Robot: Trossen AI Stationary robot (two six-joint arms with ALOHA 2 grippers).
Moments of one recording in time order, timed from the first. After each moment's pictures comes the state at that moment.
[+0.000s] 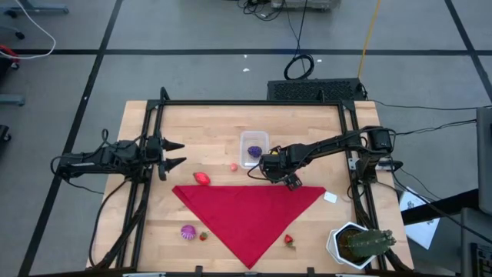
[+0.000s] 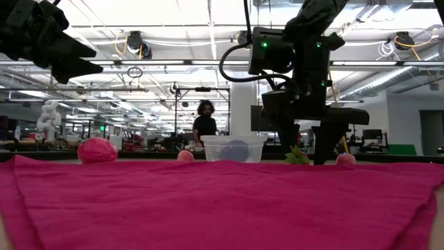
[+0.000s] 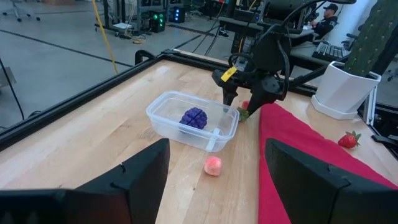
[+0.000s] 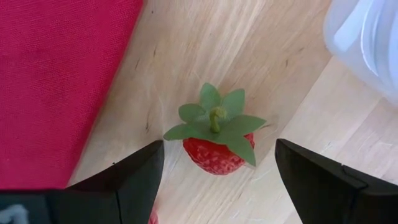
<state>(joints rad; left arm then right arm) 0.00 0.01 0.24 -0.41 -0.21 -0.21 -0.01 1.82 1.08 -0.71 0.13 -0.51</state>
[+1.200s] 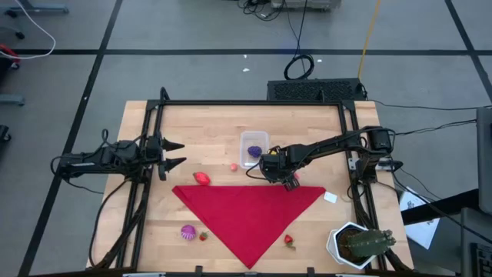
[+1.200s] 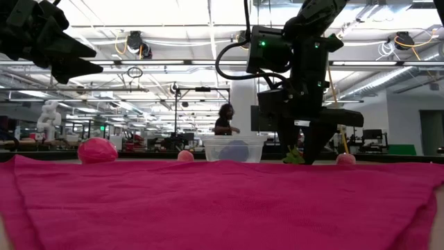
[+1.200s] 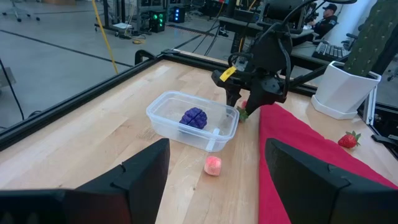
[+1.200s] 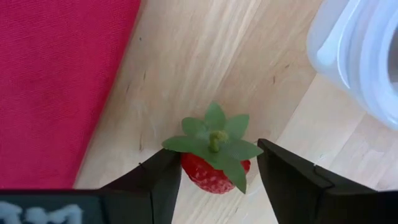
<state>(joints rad) 0.00 0.01 0.24 -0.41 -0.21 -0.21 -0.01 1.82 1.08 -0.67 0.13 -0.48</state>
